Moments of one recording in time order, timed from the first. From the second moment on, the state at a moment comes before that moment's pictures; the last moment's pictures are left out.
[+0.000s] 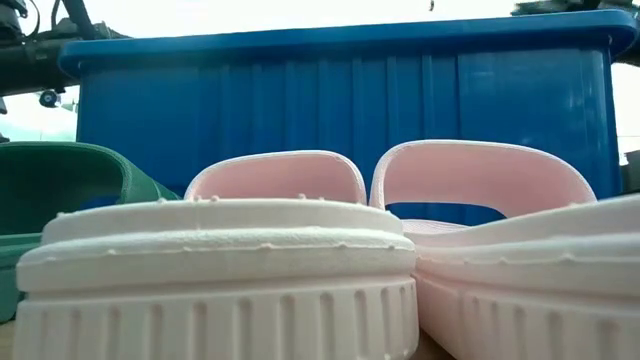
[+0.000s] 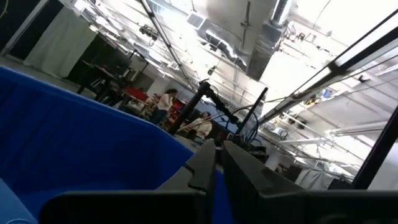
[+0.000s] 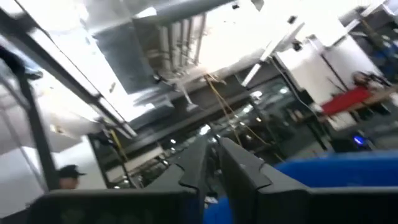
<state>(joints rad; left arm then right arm) 0.19 0.10 0.00 0.44 -0.20 -0.57 -0.23 0.03 0.08 0.52 0.11 0.46</state>
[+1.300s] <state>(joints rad) 0.19 0.95 0.67 0.77 0.10 -0.41 -0.23 0.41 0.87 -0.37 -0.12 0.50</state>
